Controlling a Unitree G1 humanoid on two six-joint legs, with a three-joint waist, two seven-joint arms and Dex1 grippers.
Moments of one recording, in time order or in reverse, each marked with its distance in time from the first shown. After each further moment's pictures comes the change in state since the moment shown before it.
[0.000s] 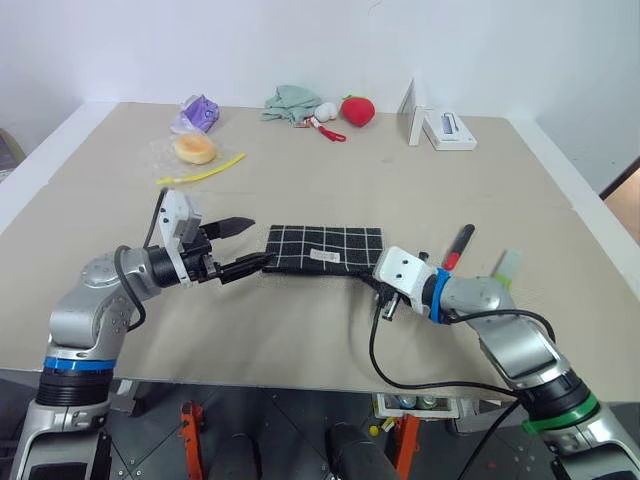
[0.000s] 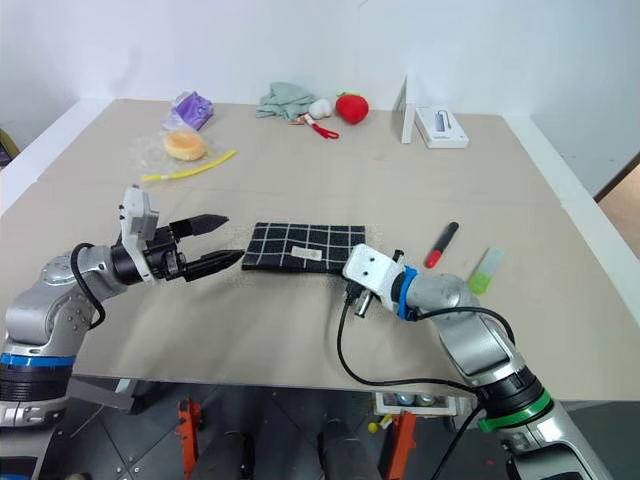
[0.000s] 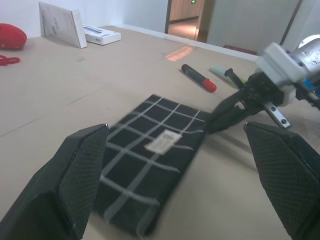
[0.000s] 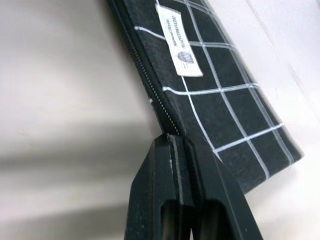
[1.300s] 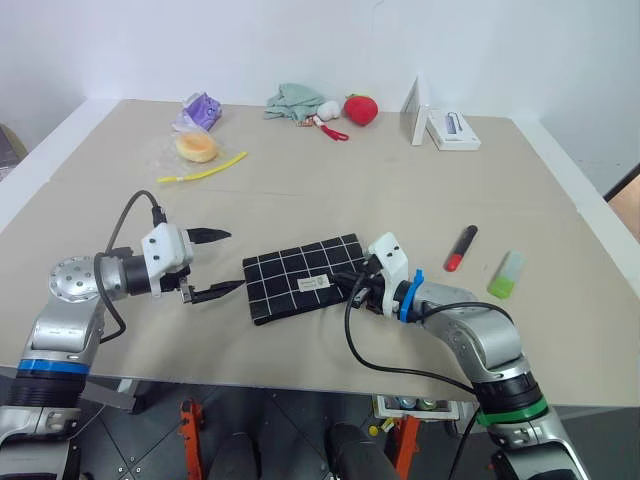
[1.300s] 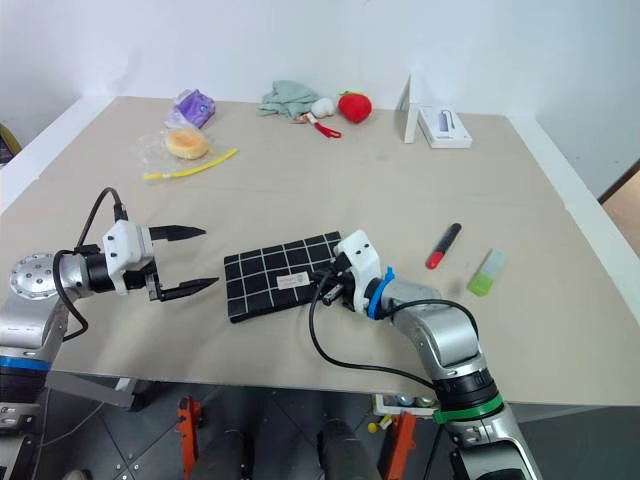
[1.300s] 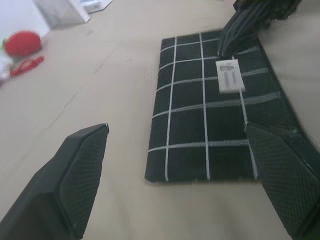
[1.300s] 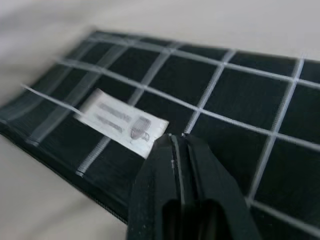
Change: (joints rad) left arm 0.060 0.132 -0.082 0.243 0.370 -0.782 -0.179; right arm -0.020 0.319 -0.143 -0.015 0.340 0.611 -0.236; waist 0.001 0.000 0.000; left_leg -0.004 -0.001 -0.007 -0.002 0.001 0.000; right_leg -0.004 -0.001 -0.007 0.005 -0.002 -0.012
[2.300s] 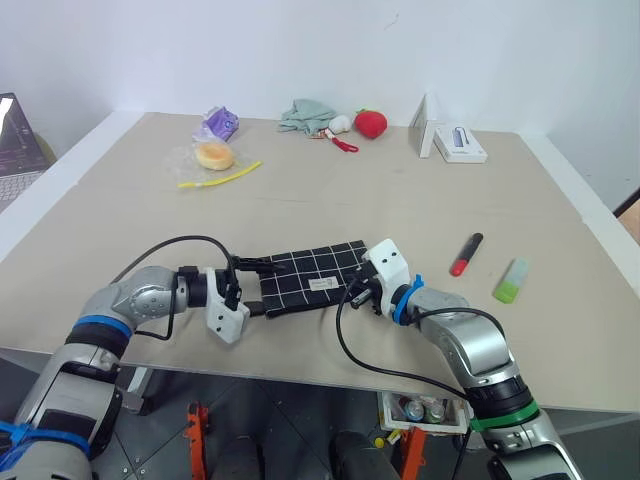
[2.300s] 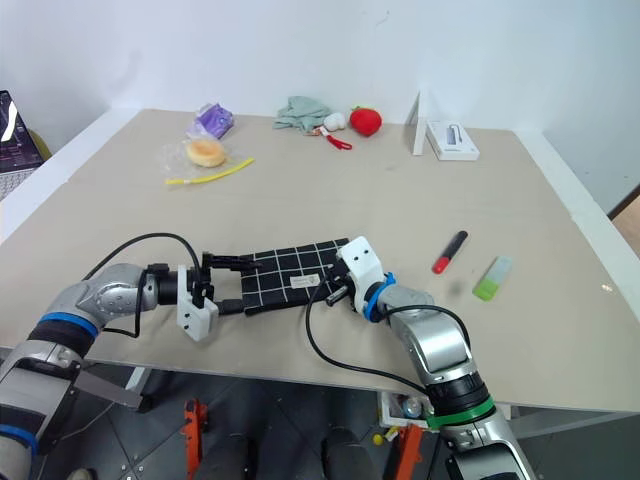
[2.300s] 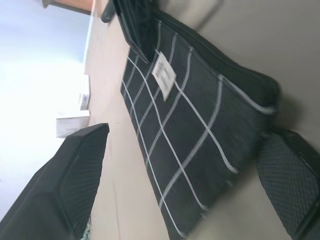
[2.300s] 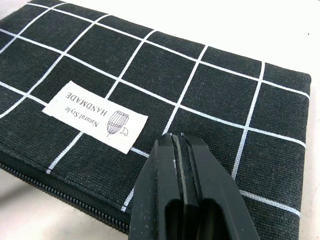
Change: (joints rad) left arm -0.359 -0.103 -0.315 0.678 0.872 -0.982 0.725; right arm 0.021 0.022 0.032 0.018 -0.130 -0.034 -0.094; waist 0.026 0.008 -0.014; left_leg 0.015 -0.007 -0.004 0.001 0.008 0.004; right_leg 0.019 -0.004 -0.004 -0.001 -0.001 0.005
